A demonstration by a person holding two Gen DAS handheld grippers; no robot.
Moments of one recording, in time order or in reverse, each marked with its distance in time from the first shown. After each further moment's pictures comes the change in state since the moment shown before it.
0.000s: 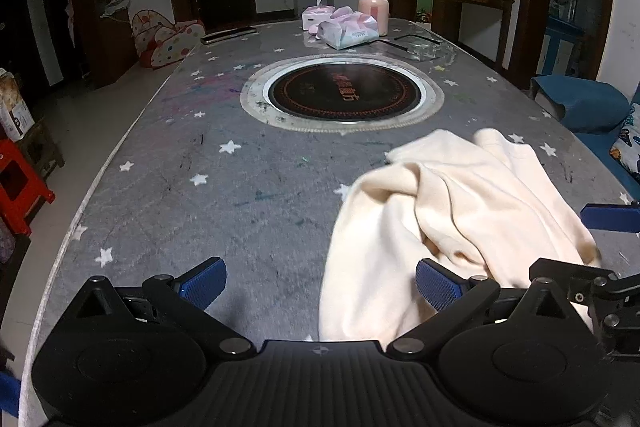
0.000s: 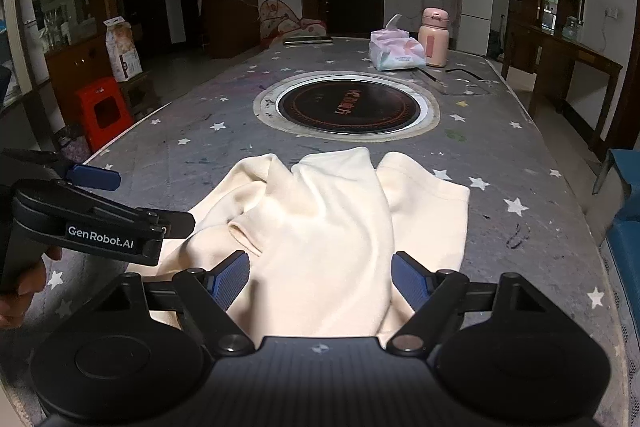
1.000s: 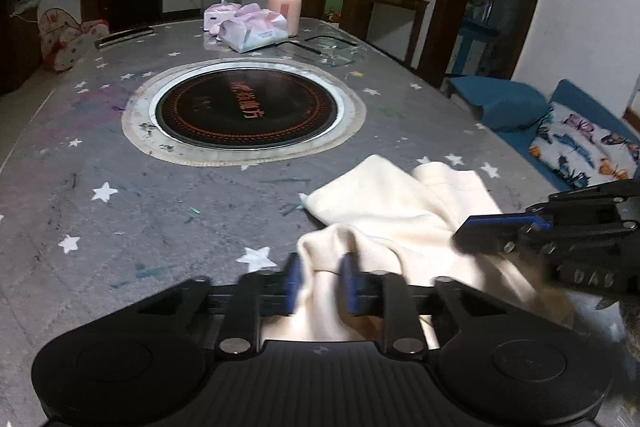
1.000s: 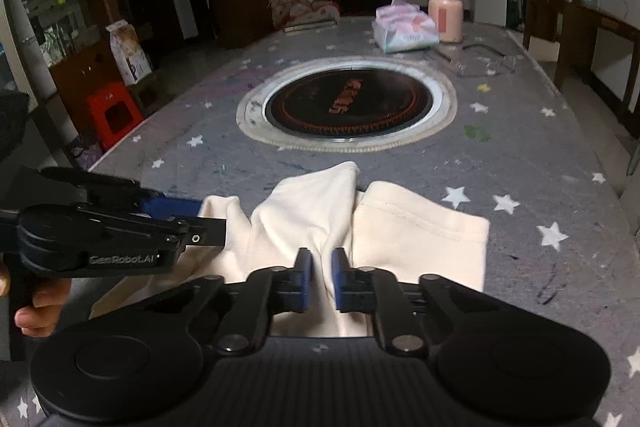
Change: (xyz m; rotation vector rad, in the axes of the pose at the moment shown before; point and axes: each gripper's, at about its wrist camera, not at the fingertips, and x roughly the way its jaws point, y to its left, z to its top) left arm 0.067 -0.008 0.037 0.056 -0.004 -0.333; right arm 0.061 -0.046 0.035 0.071 0.044 0.098
